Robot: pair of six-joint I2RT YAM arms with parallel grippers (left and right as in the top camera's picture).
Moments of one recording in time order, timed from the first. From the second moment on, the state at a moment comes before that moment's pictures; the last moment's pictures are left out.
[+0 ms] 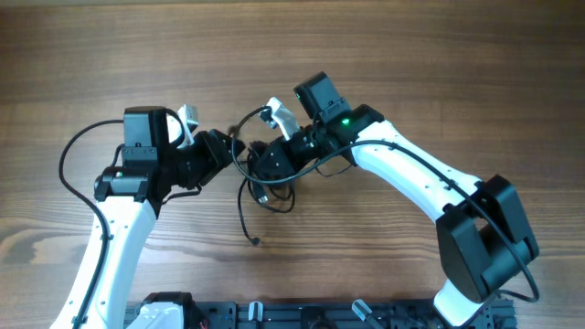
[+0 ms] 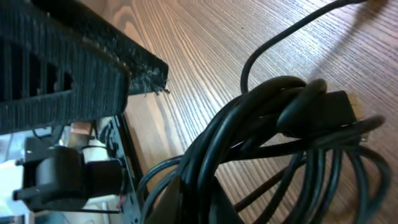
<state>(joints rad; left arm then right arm) -0.02 1.23 0.86 -0.60 0.62 -0.66 0.61 1.84 1.31 -0.52 -0.82 0.13</state>
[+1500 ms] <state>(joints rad) -0.13 1.47 0.86 -0.54 0.53 -0.68 0.55 1.84 1.31 -0.49 -0.85 0.27</state>
